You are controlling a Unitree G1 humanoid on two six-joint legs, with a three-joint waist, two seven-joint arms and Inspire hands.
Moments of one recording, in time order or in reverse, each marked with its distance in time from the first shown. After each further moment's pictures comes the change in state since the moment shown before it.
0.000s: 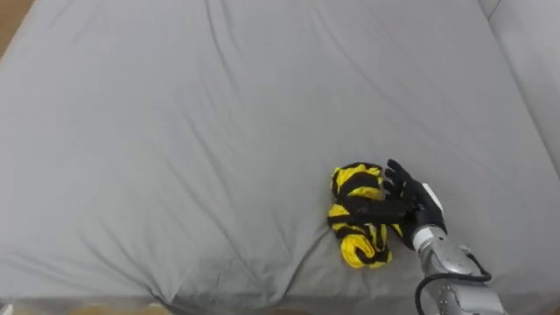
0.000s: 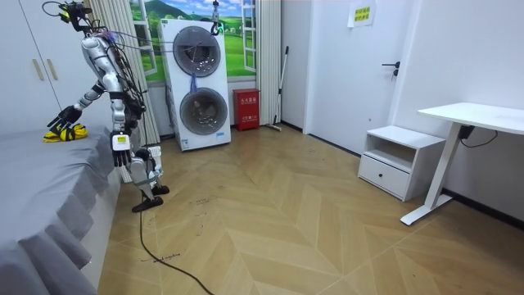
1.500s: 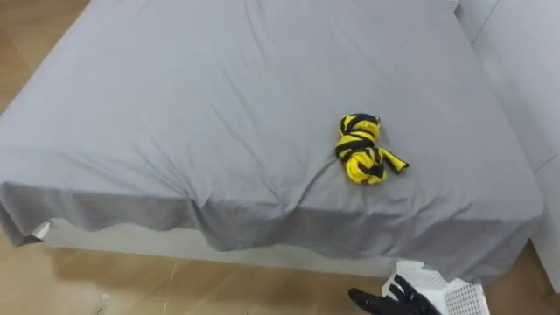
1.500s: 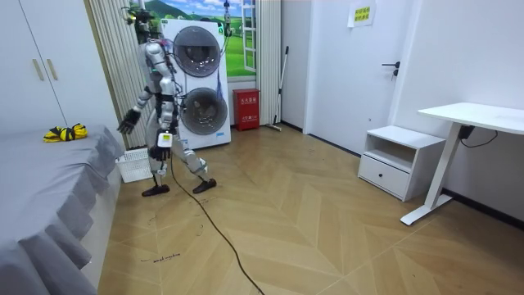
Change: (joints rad) left arm 0.107 -0.046 -0.052 -0.060 0.093 -0.029 0.037; right arm 0.273 0.079 -0.106 0.051 0.257 0.029 0.014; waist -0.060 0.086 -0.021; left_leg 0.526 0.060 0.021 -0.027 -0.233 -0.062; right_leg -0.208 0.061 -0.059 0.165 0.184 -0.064
